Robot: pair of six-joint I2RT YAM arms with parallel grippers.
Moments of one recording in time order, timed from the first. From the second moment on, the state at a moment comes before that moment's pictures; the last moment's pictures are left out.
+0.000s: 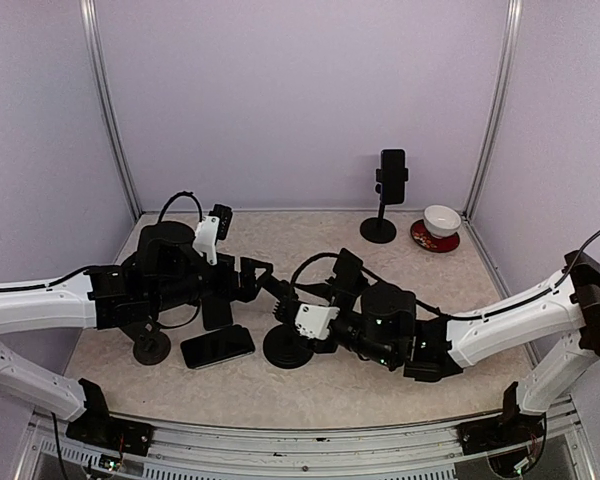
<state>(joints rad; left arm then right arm) -0.94 1.21 0.83 0.01 -0.23 -0.40 1.26 1.55 0.77 0.64 0.34 -0.69</state>
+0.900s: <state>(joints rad) -0.94 1.22 0.78 0.08 -0.19 -0.42 1.30 1.59 0.77 0.72 0.46 -0.86</state>
